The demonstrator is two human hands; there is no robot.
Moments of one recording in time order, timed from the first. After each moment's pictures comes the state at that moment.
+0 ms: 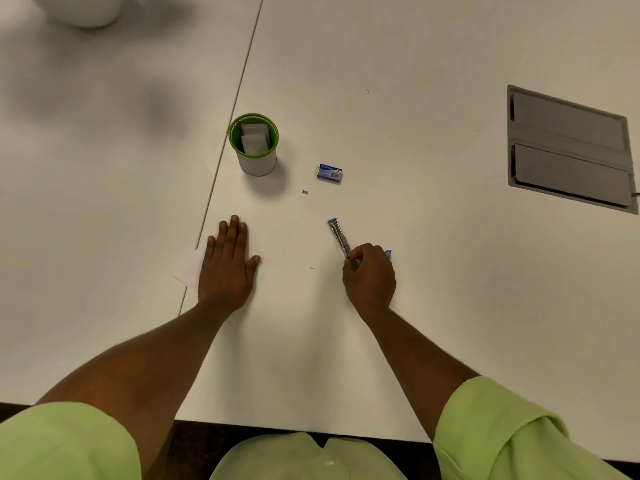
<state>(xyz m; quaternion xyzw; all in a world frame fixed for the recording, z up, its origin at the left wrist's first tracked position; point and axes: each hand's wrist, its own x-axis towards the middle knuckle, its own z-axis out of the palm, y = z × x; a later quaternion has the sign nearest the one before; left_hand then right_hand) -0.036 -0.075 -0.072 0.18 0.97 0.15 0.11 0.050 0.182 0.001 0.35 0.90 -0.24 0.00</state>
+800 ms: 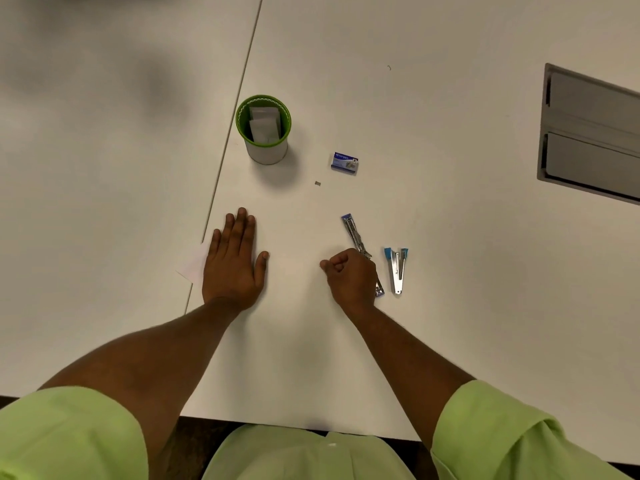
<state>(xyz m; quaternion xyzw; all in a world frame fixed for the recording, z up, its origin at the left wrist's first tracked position) -0.037 -0.076 -0.079 0.18 0.97 0.16 0.10 0.029 0.142 -0.023 0.38 0.85 -0.37 0.08</state>
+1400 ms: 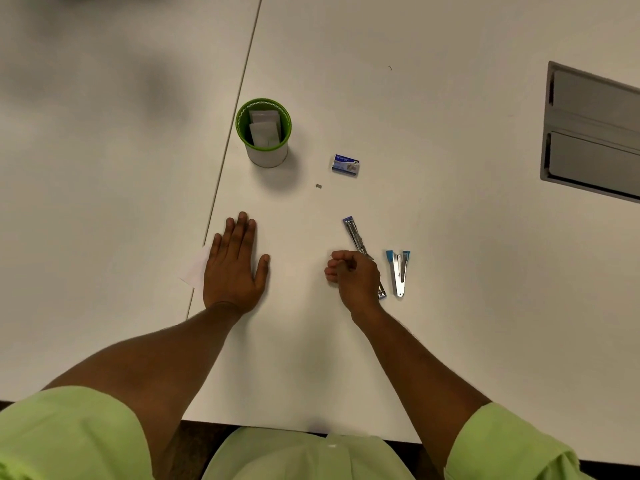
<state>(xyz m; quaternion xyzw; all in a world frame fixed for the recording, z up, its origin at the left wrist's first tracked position) -0.039 -0.078 -0.080 0.17 0.96 0.18 0.09 0.026 0.144 -0.013 0.46 0.67 -0.58 0.05</state>
